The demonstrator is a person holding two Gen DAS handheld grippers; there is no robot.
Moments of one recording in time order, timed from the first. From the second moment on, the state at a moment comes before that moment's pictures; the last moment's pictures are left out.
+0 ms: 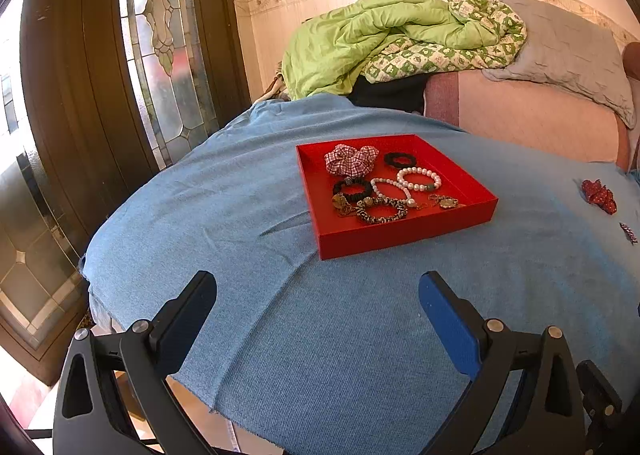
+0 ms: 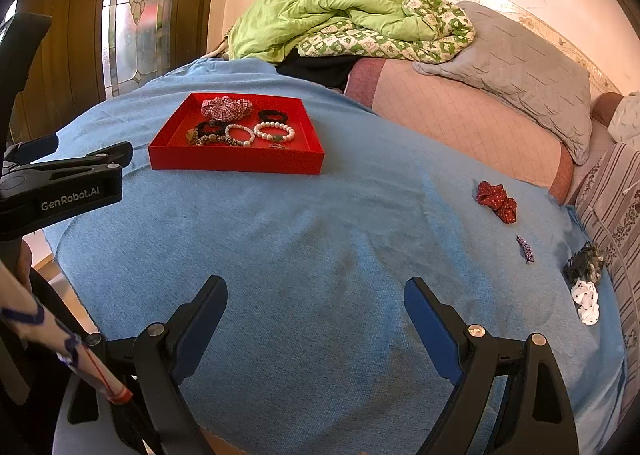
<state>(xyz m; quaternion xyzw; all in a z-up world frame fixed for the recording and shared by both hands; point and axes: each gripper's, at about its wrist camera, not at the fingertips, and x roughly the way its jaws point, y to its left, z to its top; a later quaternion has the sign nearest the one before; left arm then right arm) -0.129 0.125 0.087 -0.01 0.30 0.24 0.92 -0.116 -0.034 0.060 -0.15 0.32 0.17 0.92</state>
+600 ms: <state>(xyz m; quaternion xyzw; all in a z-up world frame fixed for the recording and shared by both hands) -0.128 0.125 0.087 -0.01 0.30 0.24 0.92 -0.115 -0.037 0.059 -0.14 0.32 0.17 0.92</state>
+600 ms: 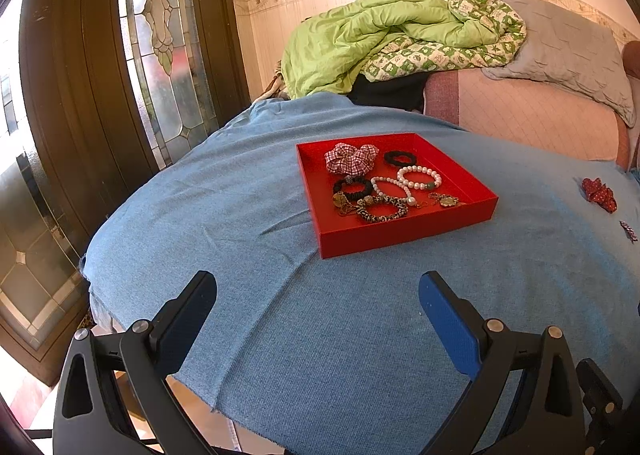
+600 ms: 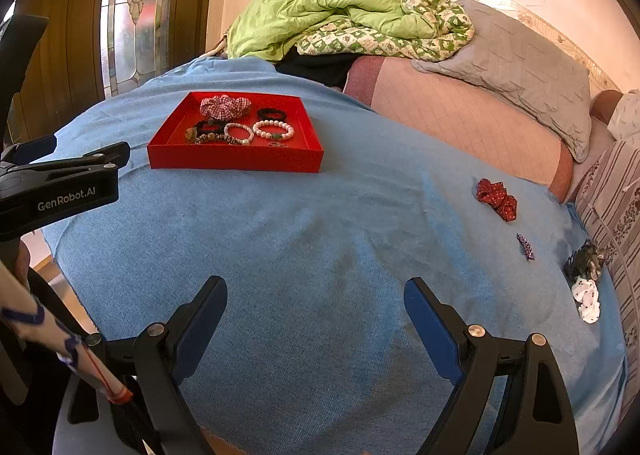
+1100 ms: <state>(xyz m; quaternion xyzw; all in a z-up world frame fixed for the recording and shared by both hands) -0.129 0.125 0.086 -0.01 0.30 0.24 0.92 -0.114 -0.038 0.058 -0.15 0.32 0.17 0.92</state>
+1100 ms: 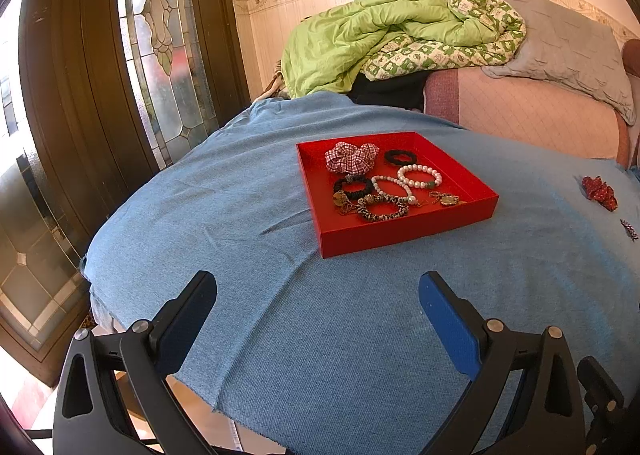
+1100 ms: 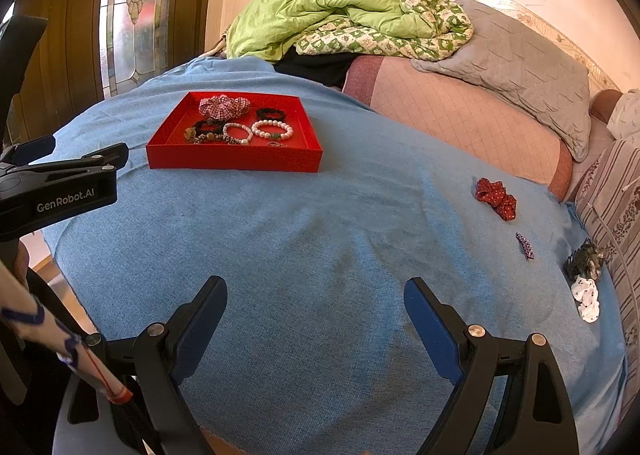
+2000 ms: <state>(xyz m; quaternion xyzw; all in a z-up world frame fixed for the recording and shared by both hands) -0.131 0.128 0.084 -0.01 0.30 0.24 0.92 -0.112 -0.043 0.057 -0.14 0.32 0.17 0.92</state>
